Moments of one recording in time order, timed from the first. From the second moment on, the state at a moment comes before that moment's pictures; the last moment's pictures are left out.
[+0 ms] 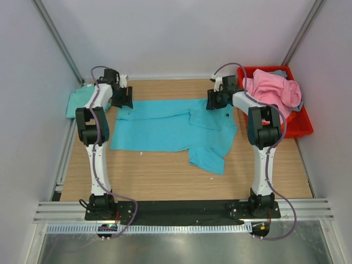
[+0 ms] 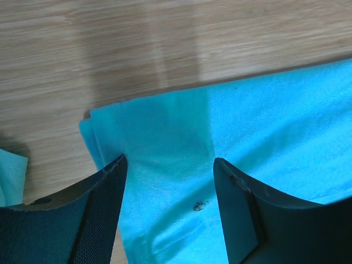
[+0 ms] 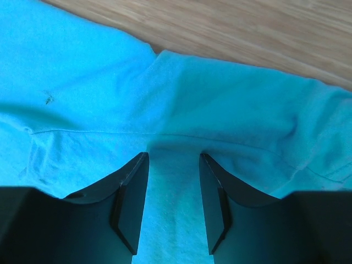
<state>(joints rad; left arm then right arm) 0.03 2.41 2.09 -0.77 0.23 0.08 0.15 2.24 1.68 -0.32 -0.34 -0.05</state>
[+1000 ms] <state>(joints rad) 0.08 1.17 1.05 -0.61 0.49 -0.09 0.16 1.09 0.83 -0.38 -0.43 -0.22</state>
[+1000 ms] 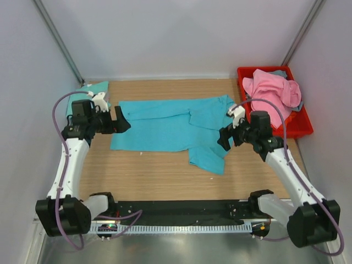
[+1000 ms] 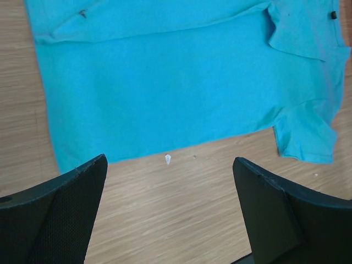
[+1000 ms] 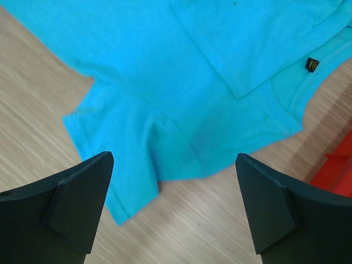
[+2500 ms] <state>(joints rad) 0.08 1.07 0.82 -0.57 0.05 0.19 0.45 1.22 0.54 -0.48 -0.37 -0.81</state>
